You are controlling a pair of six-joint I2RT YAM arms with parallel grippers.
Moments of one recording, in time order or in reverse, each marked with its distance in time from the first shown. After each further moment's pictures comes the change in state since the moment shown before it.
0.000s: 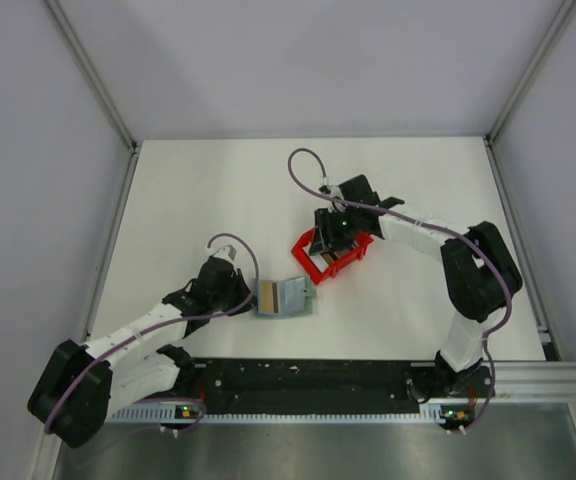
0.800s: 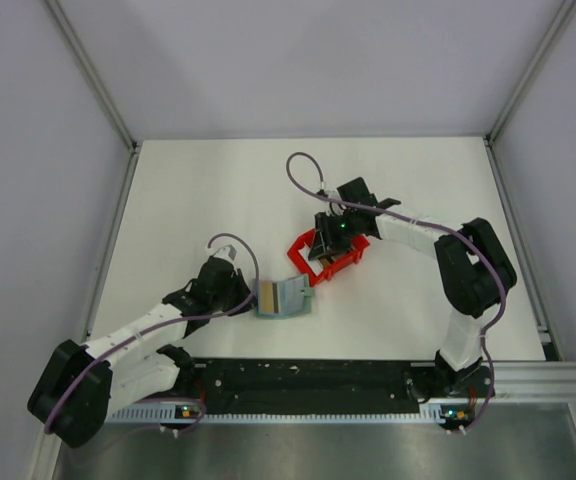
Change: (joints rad) left arm 0.000 0.000 0.000 0.000 0.003 0.000; right arm 0.000 0.051 0.000 0.004 -0.098 0.021
